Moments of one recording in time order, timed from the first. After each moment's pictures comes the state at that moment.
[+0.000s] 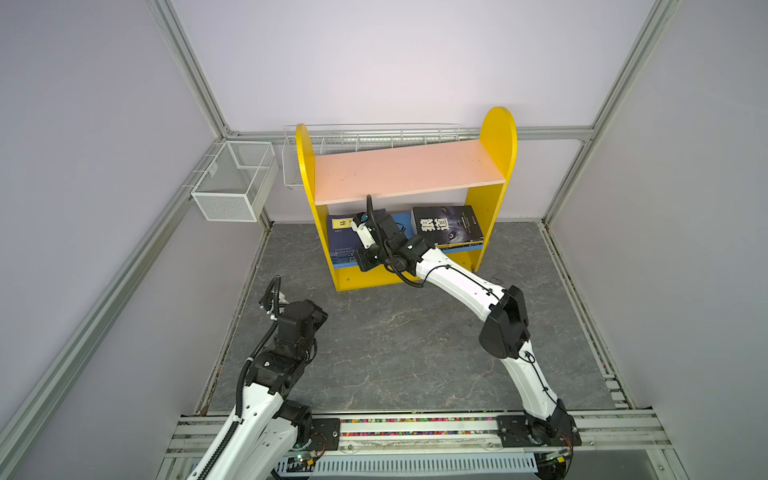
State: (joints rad) left arm -0.36 0.66 0.55 -0.39 -0.35 -1.02; right arm 0.85 2.29 2.27 -0.63 -0.08 0.25
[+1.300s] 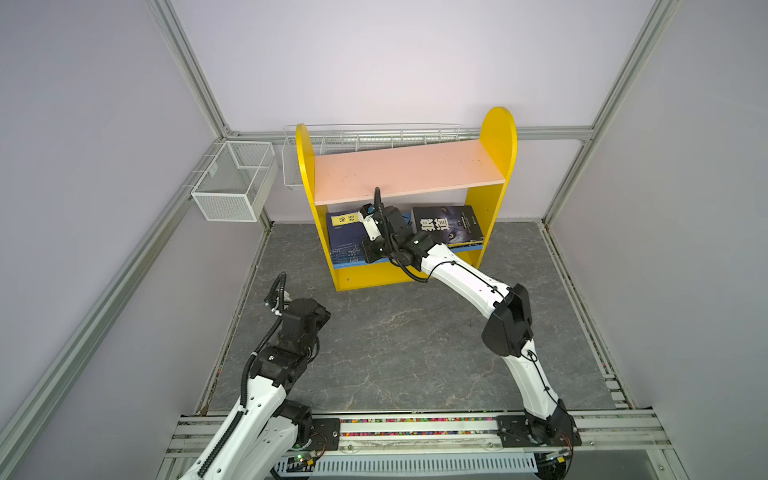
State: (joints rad) left arm -0.36 0.72 0.55 -0.38 -0.32 -1.02; right arm 0.81 2.27 2.26 -0.60 -0.06 0.24
